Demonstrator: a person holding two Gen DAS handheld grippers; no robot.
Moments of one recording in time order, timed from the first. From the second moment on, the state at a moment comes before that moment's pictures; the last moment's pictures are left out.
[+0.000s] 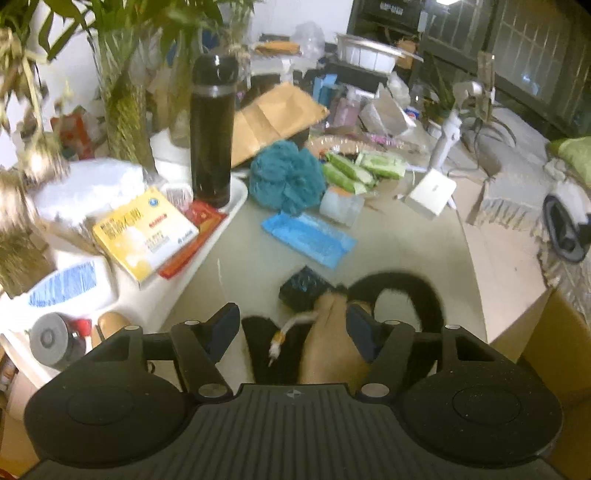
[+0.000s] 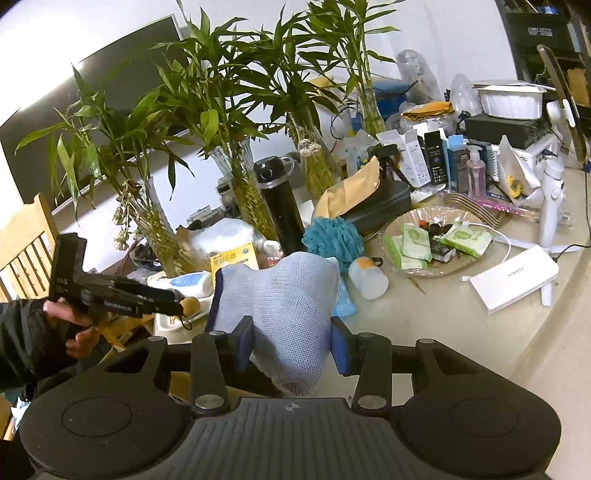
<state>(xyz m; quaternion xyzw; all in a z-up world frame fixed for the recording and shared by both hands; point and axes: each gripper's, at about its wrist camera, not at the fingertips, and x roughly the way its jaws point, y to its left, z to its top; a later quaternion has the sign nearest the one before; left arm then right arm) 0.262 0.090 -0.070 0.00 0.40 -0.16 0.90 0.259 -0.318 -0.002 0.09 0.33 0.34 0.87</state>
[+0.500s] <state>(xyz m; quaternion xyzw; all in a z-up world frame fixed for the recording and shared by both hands) 0.293 0.083 -0.144 -0.05 0.51 -0.23 0.83 0.249 -0.317 0.001 0.10 0.33 0.35 0.87</state>
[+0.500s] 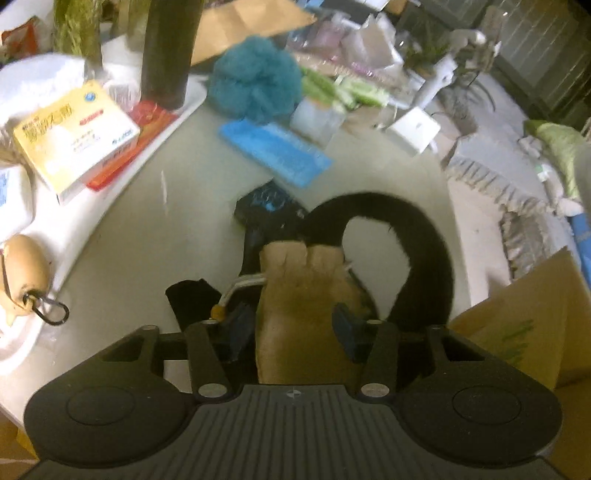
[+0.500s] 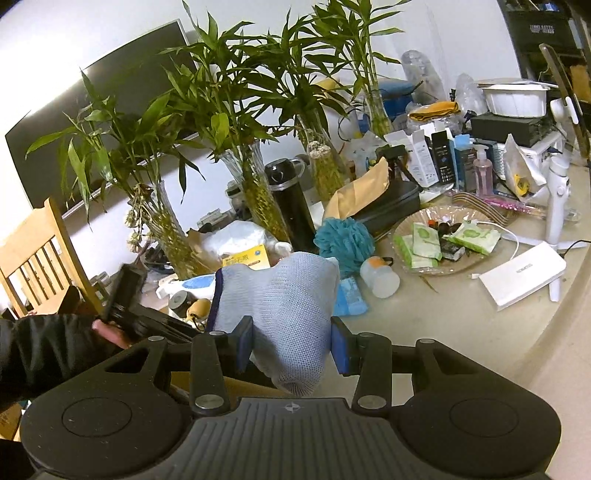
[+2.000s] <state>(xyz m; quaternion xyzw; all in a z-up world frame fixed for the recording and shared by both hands) 0.126 0.032 0.043 -0.02 0.34 -0.22 0.91 0.160 -0.301 0.032 0.05 0.33 0.36 0.87</state>
